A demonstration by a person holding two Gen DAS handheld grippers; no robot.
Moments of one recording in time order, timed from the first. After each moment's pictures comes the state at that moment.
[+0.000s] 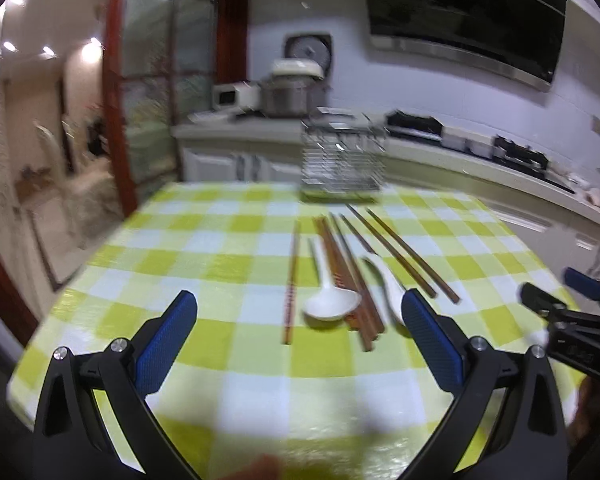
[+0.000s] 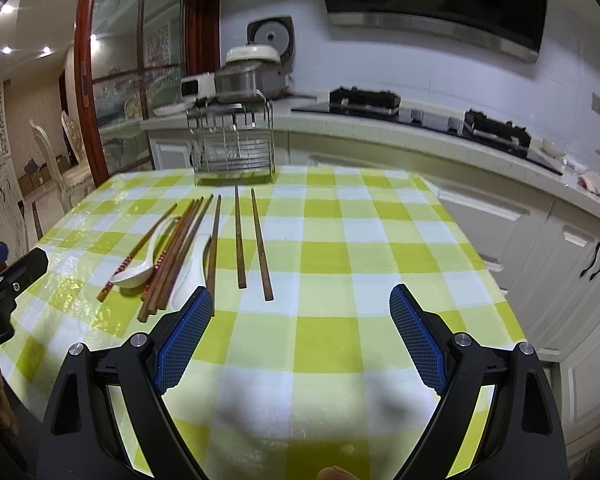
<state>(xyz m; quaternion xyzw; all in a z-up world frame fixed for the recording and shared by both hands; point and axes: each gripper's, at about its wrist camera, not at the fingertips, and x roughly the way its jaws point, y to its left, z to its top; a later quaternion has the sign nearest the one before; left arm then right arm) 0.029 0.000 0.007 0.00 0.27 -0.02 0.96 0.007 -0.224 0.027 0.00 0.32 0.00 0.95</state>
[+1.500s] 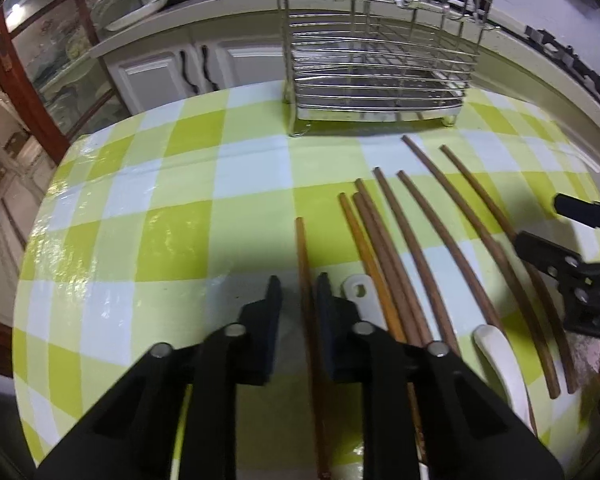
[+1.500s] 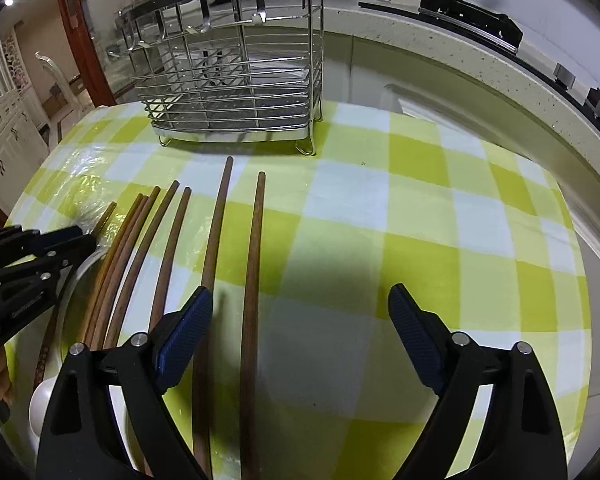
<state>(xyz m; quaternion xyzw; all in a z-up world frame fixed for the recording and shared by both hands) 0.294 0.006 -0.066 0.06 0.49 -0.06 0.87 0.272 -0.194 -0.039 -0.03 0.50 0.10 0.86</state>
